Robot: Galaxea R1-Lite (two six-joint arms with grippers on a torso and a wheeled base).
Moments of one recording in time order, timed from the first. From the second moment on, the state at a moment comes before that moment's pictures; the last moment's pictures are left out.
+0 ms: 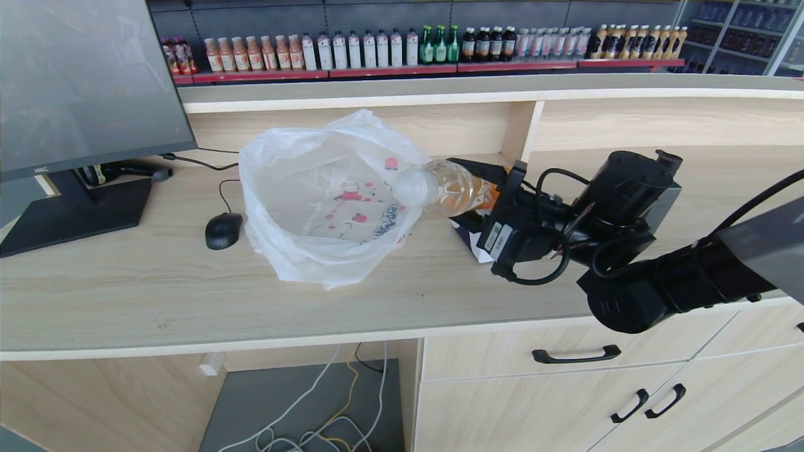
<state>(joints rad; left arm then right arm) 0.00 0.00 0.00 0.00 0.00 0.00 0.43 2.06 -1.13 -1.30 0.70 -1.29</state>
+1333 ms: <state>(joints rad) 0.00 0.00 0.00 0.00 0.00 0.00 0.48 1.90 -1.16 -1.23 0.58 -1.07</state>
